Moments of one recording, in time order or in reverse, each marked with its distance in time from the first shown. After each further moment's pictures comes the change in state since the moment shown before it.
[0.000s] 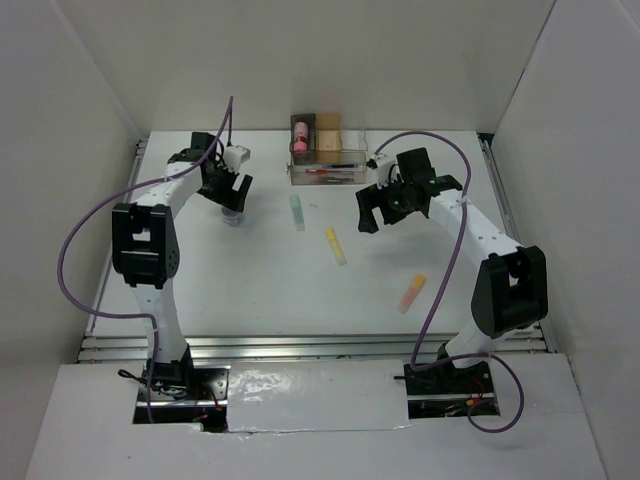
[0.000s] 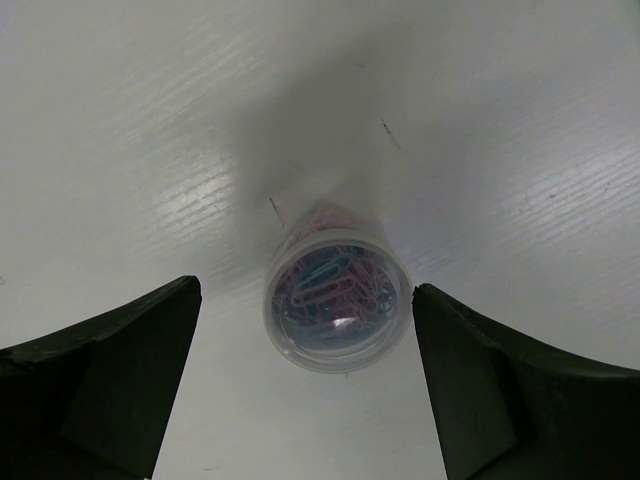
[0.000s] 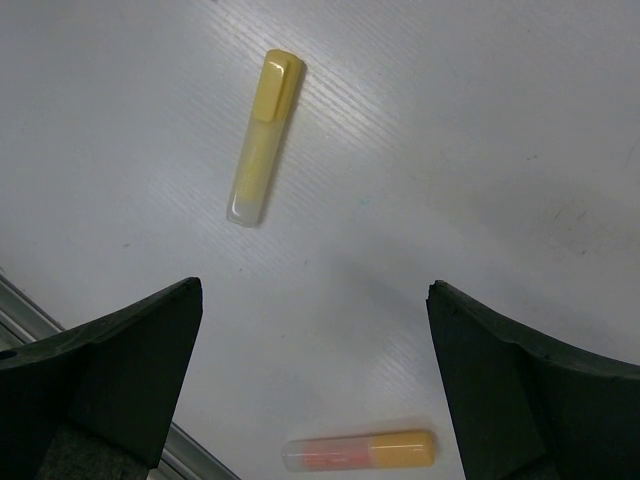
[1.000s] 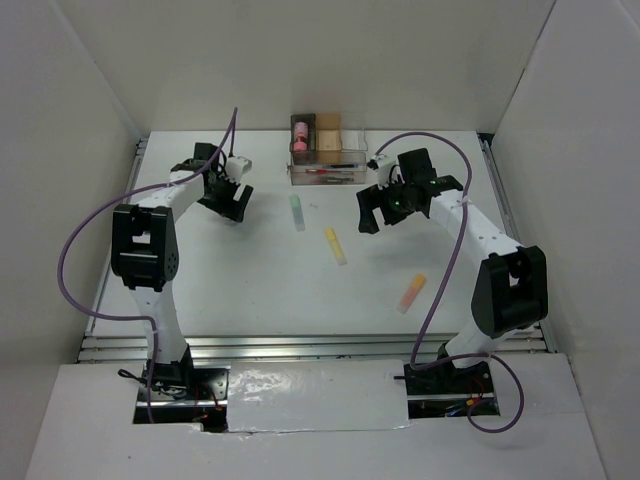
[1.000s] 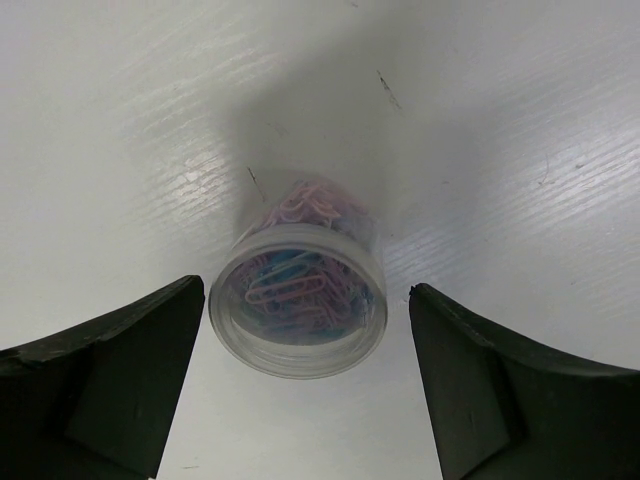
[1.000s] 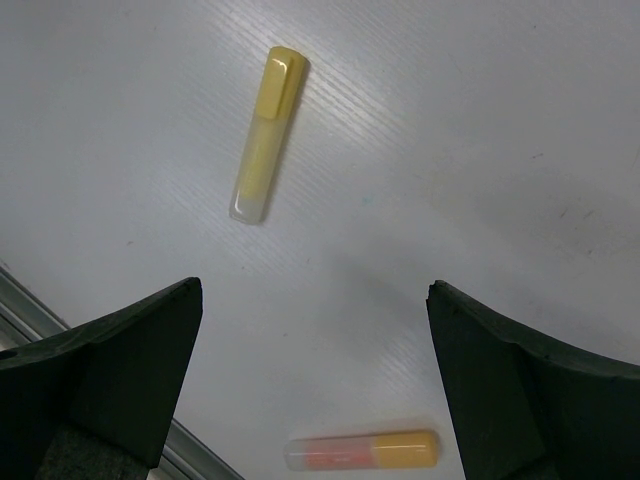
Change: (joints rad) left arm -0.008 -0.026 -0.124 0.061 -0.028 0.001; right arm -0.007 0.000 -0.006 0.001 -0.014 -0.002
